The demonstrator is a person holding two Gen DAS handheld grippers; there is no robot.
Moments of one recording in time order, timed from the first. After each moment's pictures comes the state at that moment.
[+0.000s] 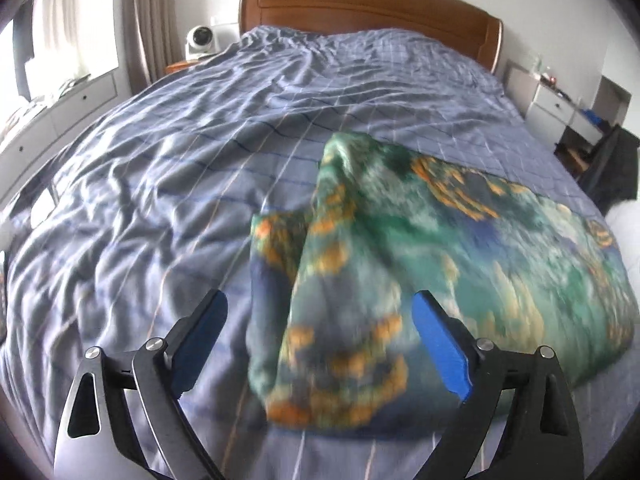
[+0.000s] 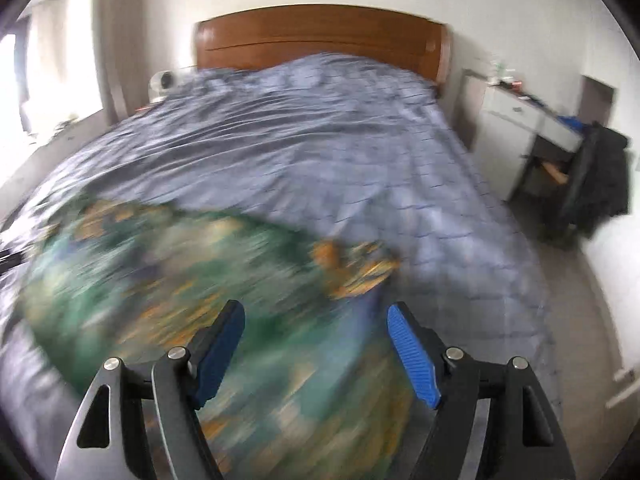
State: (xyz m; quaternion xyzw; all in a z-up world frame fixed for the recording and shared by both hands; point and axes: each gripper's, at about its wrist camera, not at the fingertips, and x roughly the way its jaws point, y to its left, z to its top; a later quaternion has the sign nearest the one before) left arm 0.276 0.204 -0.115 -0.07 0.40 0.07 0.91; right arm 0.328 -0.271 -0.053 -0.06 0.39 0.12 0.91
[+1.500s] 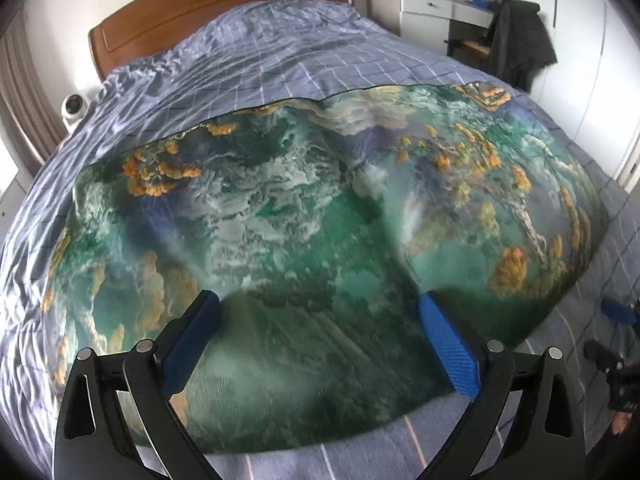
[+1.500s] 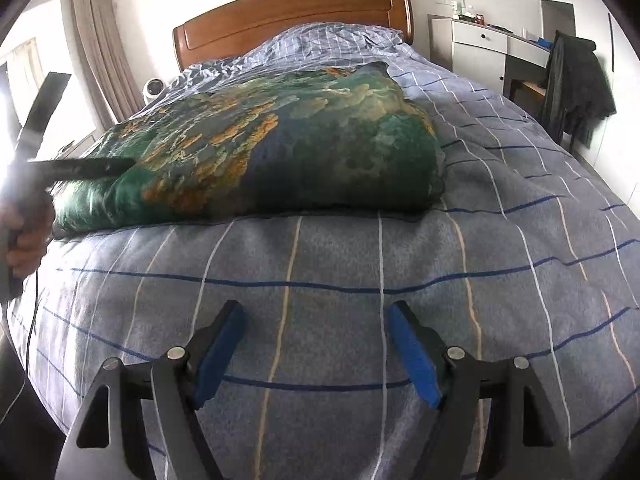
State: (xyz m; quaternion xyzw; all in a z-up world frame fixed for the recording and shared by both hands) left arm 0.296 -0.014 -0.136 0.10 0.43 -0.10 0.89; right arm 0.142 -0.283 -0.176 0.03 0.41 0.07 0.91
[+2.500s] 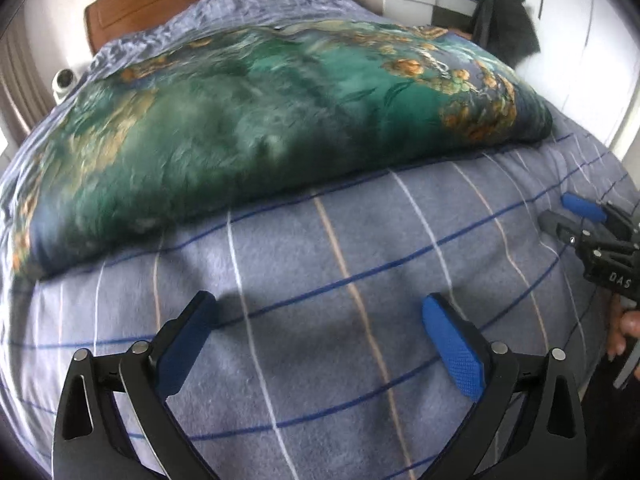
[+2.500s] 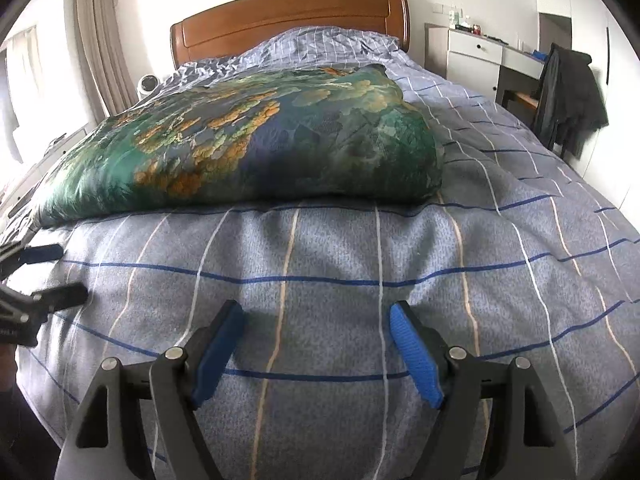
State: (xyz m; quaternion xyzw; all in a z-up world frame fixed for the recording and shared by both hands) left arm 0.182 -0.013 -0.182 0.07 0.46 -0.12 0.88; right arm 0.136 -0.277 -0.185 0.00 0.40 0.06 0.92
